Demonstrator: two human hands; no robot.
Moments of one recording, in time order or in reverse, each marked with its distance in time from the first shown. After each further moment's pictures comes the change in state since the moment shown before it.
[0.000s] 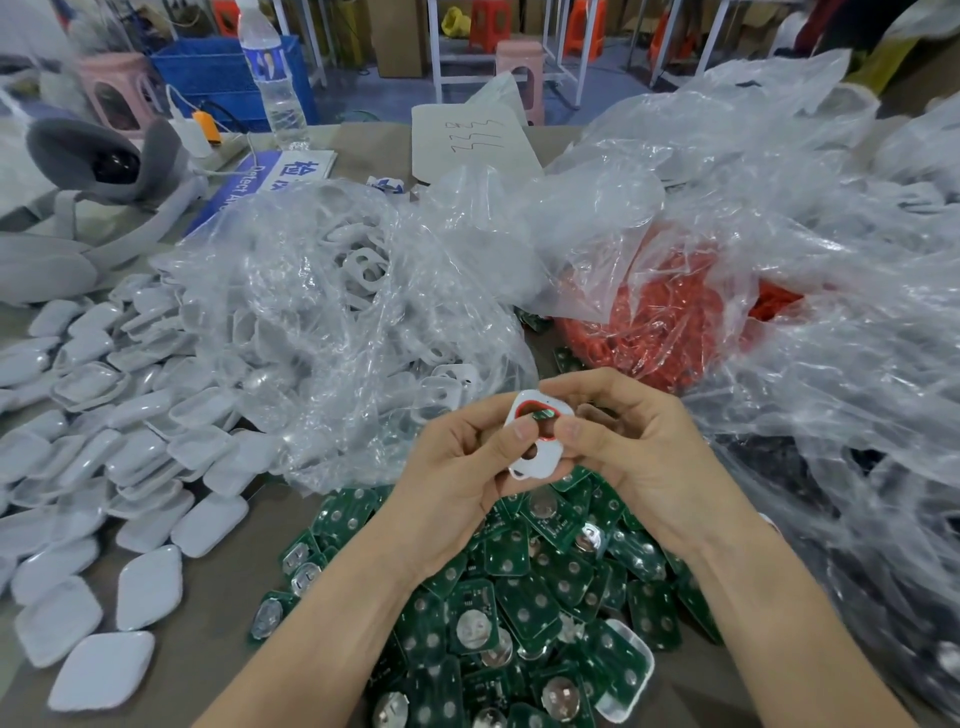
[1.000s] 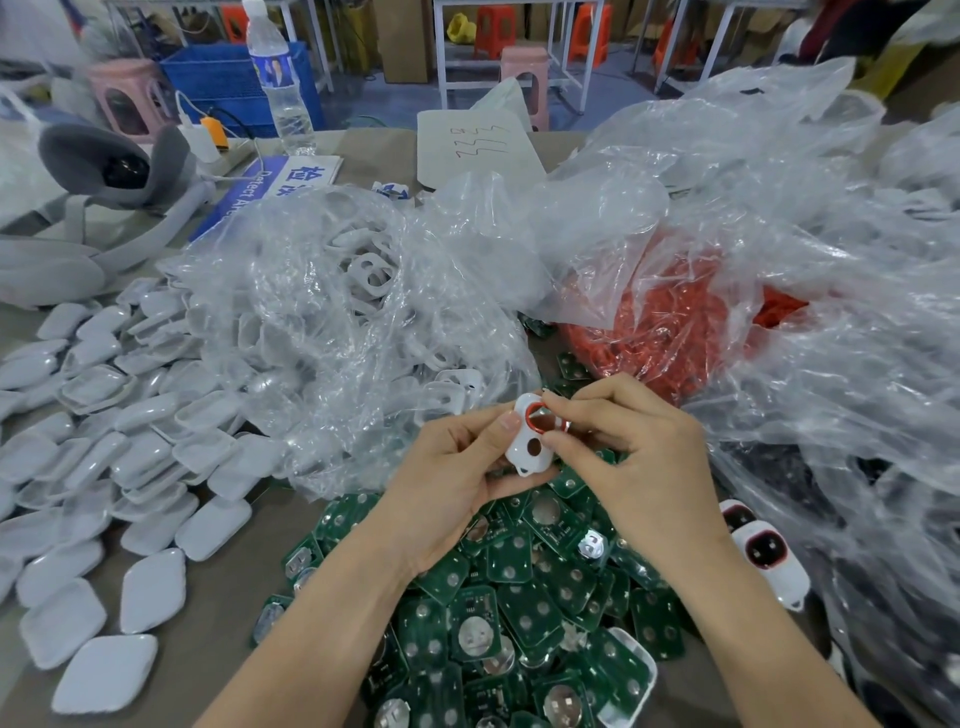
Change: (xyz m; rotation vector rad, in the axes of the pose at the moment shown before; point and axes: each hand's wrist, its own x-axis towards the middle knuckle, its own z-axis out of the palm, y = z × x) left_hand 0.005 0.001 -0.006 0.060 0.135 -0.073; right_hand -0.001 0.007 0.009 -0.839 0.263 -0.396
